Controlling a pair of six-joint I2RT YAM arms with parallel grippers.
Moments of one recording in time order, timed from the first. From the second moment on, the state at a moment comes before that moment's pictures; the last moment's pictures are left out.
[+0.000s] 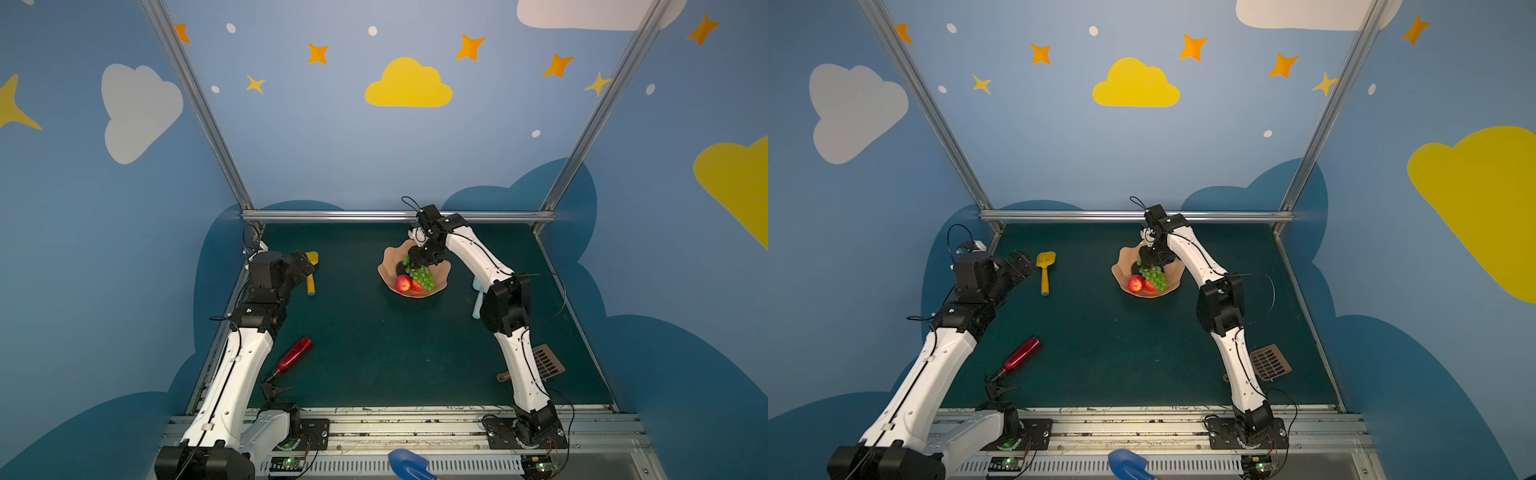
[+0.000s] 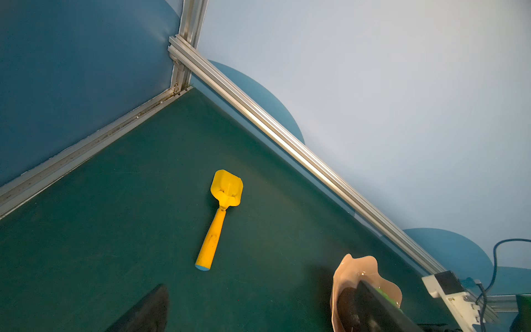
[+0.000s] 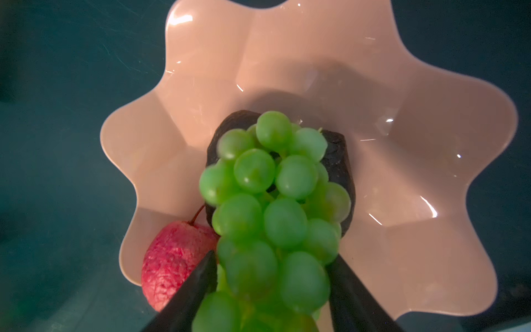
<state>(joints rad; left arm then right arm) -0.02 1.03 0.94 -0.35 -0.12 -0.66 0.52 2.40 2.38 -1.21 -0.16 0.07</state>
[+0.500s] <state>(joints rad) -0.05 1.04 0.78 -0.12 -0.08 -0.52 0.44 1.92 1.88 -0.94 -0.21 0.18</state>
